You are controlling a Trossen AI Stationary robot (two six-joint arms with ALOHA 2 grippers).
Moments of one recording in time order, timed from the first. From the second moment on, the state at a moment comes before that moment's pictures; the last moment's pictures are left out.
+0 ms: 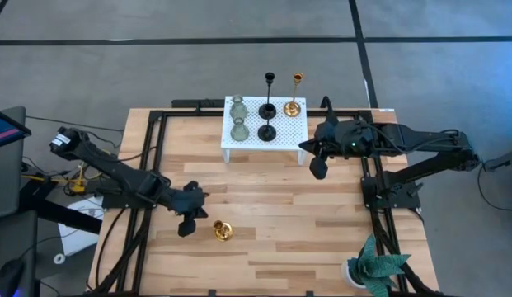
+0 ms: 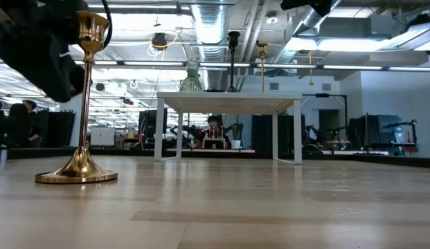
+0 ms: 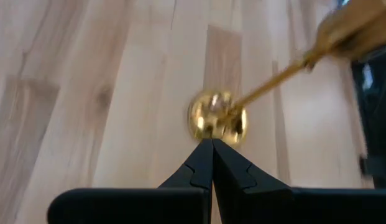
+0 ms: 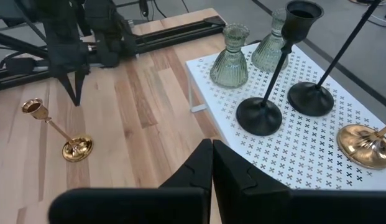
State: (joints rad) left arm -0.46 0.87 0.48 -0.27 -0.12 -0.53; right arm 0.03 1.12 1.25 -0.71 0.32 0.24
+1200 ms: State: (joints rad) left arm -0.47 0.95 0.31 0.04 -0.11 -0.34; right arm 0.03 1.12 1.25 -0.71 0.32 0.24
